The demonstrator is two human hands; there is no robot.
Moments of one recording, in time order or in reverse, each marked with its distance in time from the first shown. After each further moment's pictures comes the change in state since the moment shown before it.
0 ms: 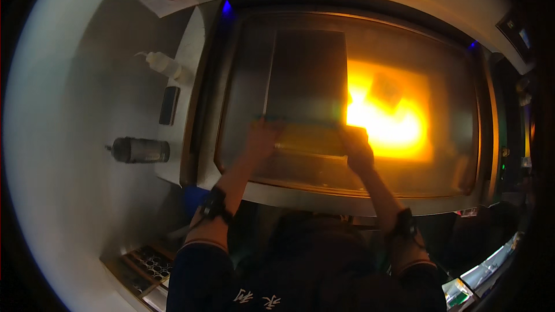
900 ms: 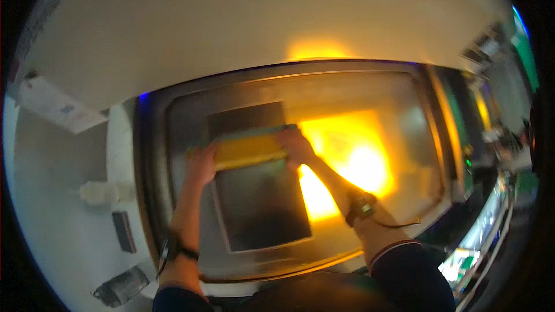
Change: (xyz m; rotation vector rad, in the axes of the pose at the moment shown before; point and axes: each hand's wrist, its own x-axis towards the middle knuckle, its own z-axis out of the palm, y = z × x) left_hand 0.267 -0.105 -0.072 -0.258 0.053 -0.074; right_hand 0.279 0.139 0.055 -0.034 0.103 0.031
